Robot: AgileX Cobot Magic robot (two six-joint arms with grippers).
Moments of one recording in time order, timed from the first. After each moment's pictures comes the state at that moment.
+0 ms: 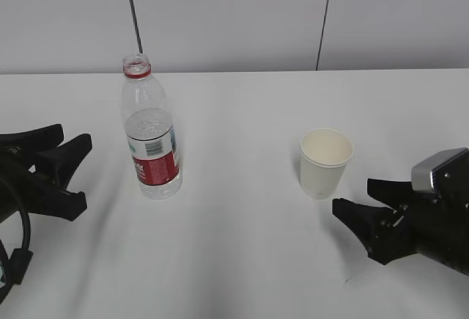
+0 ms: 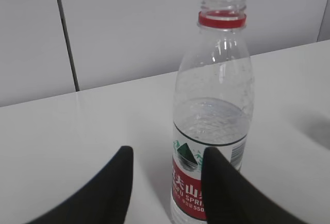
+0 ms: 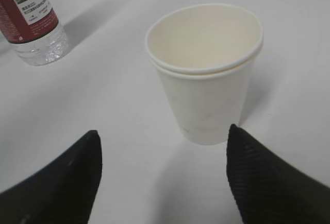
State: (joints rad) left arm -0.37 1.52 -0.19 0.09 -1.14 0.00; right arm 0.02 1.86 -0.26 -0.56 -1.15 0.14
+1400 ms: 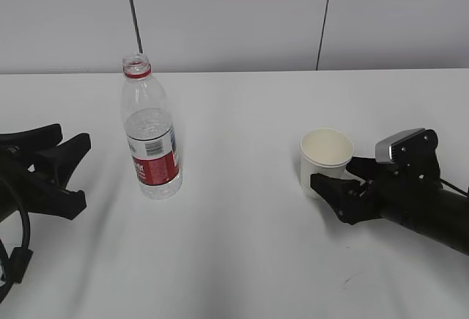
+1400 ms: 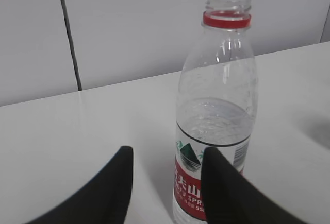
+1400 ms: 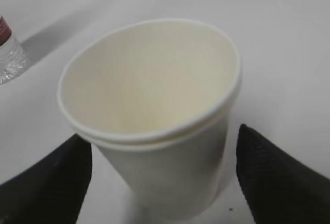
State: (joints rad) left arm -0.37 1.52 -0.19 0.08 -1.14 0.00; right arm 0.02 2.09 -0.53 -0.57 -1.15 0.16
